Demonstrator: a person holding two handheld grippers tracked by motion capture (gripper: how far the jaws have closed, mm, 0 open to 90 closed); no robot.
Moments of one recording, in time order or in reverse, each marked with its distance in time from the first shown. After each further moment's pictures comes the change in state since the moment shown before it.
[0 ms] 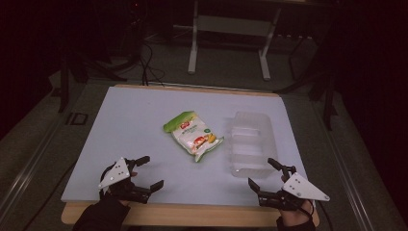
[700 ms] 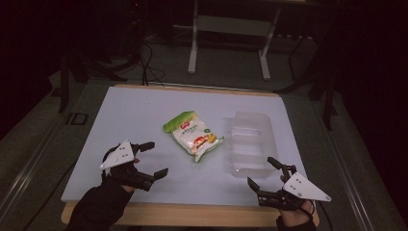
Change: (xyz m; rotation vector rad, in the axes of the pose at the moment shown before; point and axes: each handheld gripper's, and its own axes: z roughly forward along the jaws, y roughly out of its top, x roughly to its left) left arm 0.004 0.062 0.009 0.063 -0.039 0.065; right arm 0.003 0.008 -0.001 -0.025 0.007 0.005
